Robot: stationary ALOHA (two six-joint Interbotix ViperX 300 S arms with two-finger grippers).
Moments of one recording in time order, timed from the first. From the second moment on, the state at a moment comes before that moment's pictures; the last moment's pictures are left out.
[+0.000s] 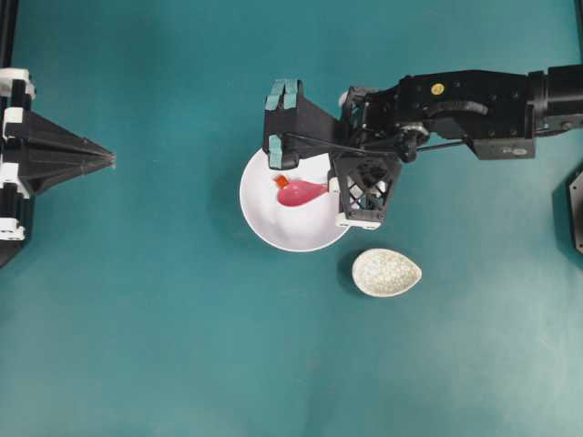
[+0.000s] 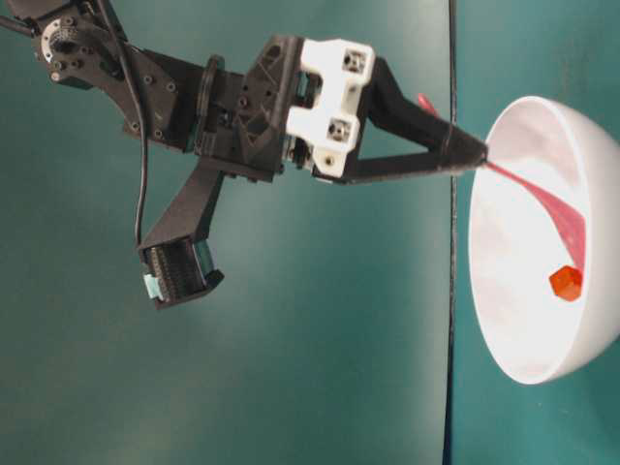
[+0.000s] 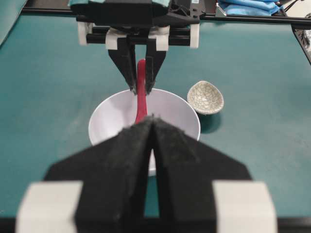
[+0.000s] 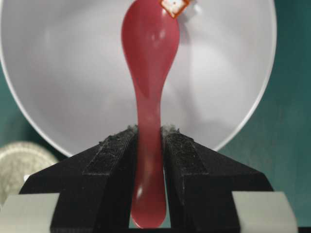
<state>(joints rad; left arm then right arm) 0.03 -1.01 1.15 0.01 -0.05 -0.02 -0.12 0.11 0.29 0.12 0.81 -0.09</state>
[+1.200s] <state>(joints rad) 0.03 -1.01 1.15 0.01 -0.05 -0.02 -0.14 0.09 0.40 0.12 0.67 -0.01</state>
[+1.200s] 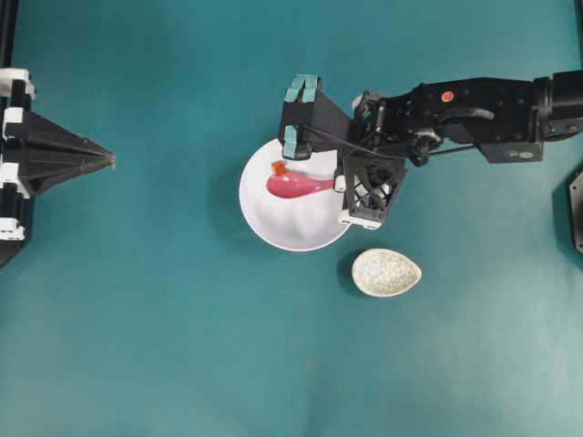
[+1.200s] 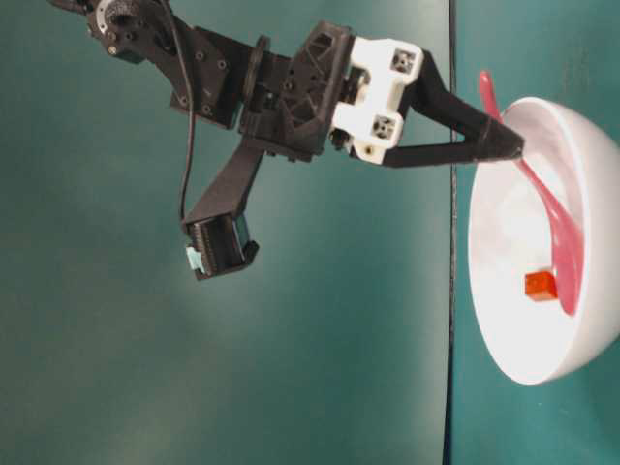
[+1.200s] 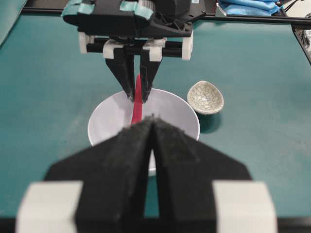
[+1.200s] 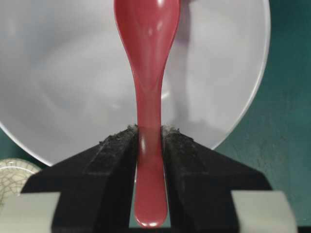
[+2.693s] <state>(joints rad) 0.03 -1.01 1.15 0.02 -0.03 -0.01 -0.09 -0.09 0.42 0.04 0.68 0.00</state>
